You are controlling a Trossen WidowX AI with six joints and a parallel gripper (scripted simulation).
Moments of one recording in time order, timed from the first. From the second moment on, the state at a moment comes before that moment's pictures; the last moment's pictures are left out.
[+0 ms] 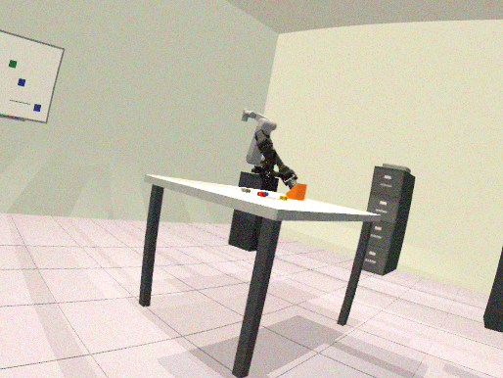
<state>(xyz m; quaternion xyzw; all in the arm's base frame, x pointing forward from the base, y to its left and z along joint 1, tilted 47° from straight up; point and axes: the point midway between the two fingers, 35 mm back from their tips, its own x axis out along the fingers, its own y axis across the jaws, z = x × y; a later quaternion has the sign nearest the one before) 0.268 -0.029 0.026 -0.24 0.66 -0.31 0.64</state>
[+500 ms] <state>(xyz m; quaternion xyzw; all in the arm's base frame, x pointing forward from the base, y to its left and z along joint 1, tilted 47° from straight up) 0.293 0.114 -0.023 -0.23 0.66 -0.30 0.65</state>
